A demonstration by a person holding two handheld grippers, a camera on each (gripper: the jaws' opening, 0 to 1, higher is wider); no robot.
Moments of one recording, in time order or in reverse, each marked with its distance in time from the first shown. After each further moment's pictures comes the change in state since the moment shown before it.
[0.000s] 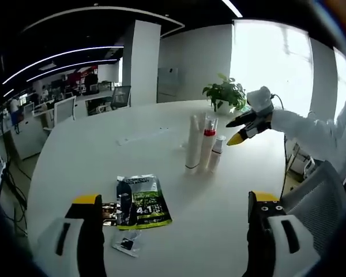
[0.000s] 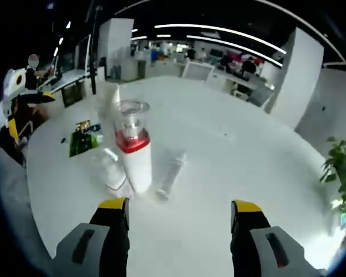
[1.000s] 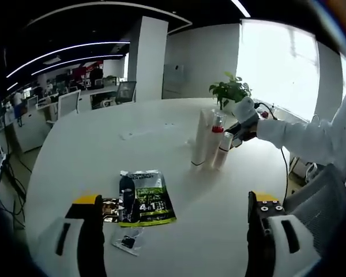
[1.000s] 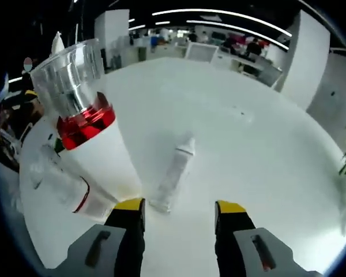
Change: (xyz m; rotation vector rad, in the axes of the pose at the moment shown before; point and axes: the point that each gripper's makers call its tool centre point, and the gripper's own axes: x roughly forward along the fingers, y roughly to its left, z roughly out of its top) left arm 0.006 0.006 -0.007 -0.036 0.019 0.021; right arm 0.074 0.016 -0.023 0.028 0.123 0.066
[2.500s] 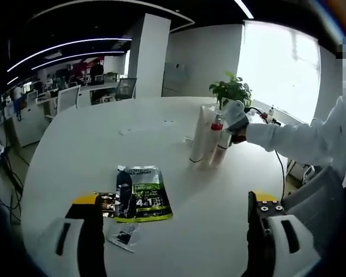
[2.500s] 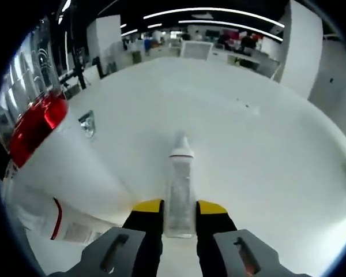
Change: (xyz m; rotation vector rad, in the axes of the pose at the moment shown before) left arm -0.001 -0.004 -0.006 -0.028 0.009 -0.017; right arm 0.032 -0.006 0.001 0.113 -0.016 0.032
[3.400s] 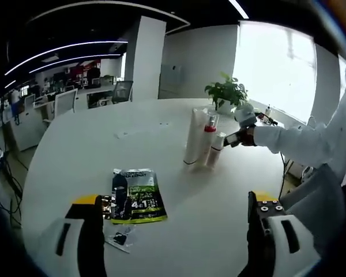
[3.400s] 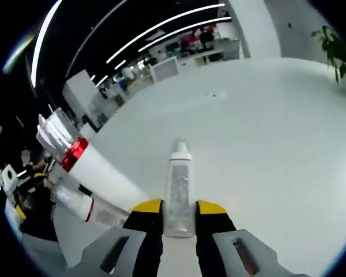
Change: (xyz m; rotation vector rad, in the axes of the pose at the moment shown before) left arm -0.003 -0.011 0.003 0.022 -0.010 -0.015; right arm -0.046 -0.011 -0.018 0.446 -0.159 0.116
